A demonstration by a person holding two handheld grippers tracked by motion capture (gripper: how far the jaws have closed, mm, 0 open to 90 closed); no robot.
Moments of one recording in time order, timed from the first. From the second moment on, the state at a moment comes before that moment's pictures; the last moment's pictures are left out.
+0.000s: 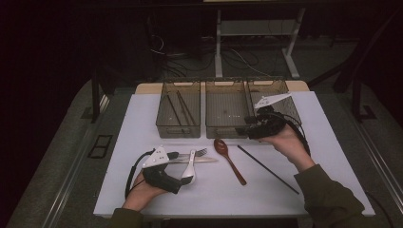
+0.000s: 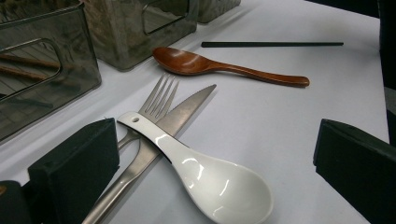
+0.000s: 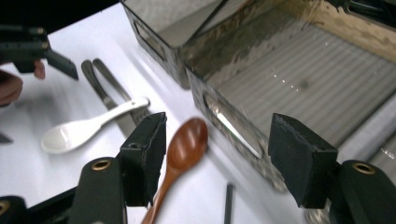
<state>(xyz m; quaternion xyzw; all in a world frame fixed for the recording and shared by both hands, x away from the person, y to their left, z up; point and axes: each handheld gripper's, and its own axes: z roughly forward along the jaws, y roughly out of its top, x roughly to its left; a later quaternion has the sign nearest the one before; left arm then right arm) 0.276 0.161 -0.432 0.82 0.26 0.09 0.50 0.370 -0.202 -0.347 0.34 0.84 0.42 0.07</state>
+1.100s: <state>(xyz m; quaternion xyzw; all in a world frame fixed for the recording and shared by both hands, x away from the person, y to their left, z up) 0.273 0.162 -0.431 0.82 0.26 0.10 0.50 0.316 -0.254 -0.379 0.35 0.91 0.24 0.05</state>
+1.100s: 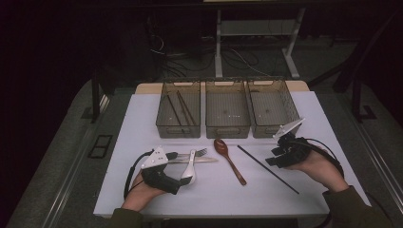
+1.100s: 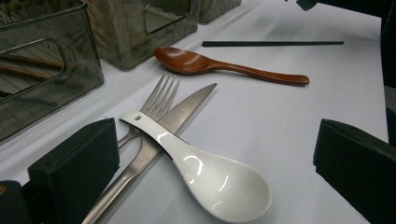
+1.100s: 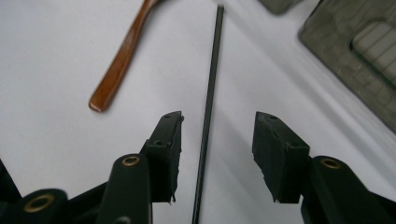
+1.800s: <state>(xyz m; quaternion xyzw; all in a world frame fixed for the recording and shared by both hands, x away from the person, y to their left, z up) 0.273 0.162 -0.431 0.82 0.26 0.10 0.50 0.317 -0.242 -0.412 0.34 0.94 0.11 0.01</state>
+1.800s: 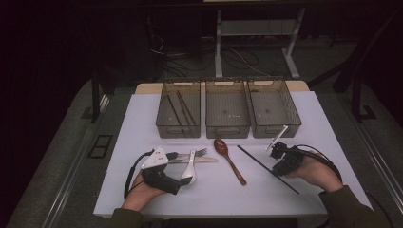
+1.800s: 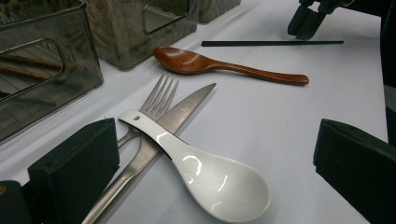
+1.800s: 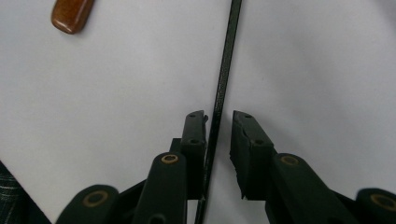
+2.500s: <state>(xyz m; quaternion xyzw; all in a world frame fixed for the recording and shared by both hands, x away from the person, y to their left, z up) 0.273 0.161 -0.431 0.82 0.25 0.10 0.50 0.318 -0.233 -0.420 0.32 0.94 0.06 0.02</state>
